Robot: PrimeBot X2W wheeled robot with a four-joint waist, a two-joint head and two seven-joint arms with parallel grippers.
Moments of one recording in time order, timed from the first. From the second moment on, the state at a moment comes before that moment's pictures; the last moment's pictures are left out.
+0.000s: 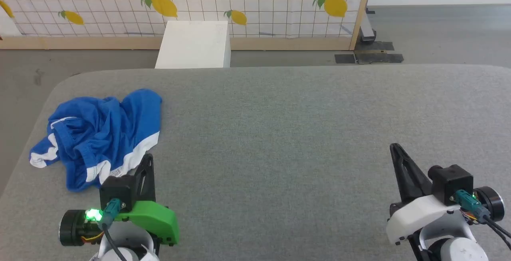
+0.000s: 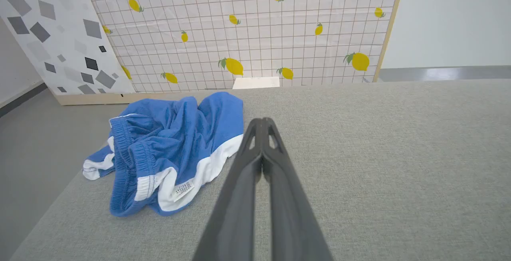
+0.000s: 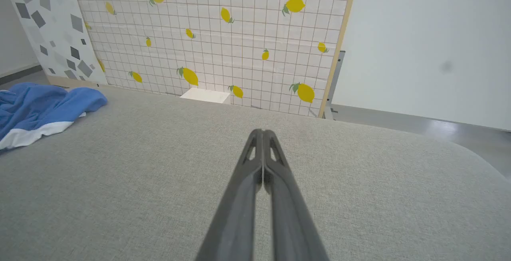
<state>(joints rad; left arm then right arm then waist) -0.01 0.06 0.00 0.00 -0.01 -0.01 0.00 -0.01 -0.05 0.00 0.01 0.01 0.13 0.00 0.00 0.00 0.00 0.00</state>
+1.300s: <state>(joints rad) -0.01 0.06 0.00 0.02 -0.04 0.00 -0.04 -0.01 -0.05 0.00 0.05 0.07 0.13 -0.04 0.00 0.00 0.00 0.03</state>
